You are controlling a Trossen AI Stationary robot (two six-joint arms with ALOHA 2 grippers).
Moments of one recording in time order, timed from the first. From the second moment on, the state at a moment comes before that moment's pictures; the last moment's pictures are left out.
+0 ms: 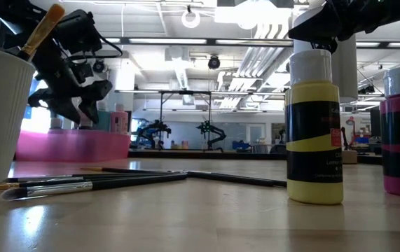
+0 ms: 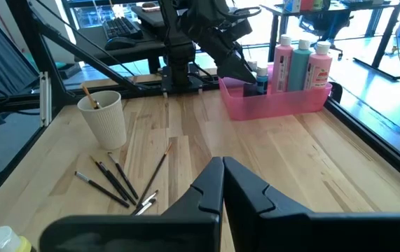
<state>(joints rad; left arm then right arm) 0.31 0.95 0.47 -0.44 -0.69 -0.87 0.01 0.72 0.47 0.03 0.10 0.11</state>
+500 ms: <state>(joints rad) 0.31 0.94 0.63 -0.44 -0.70 -0.71 0.01 0.72 0.47 0.03 0.09 0.11</state>
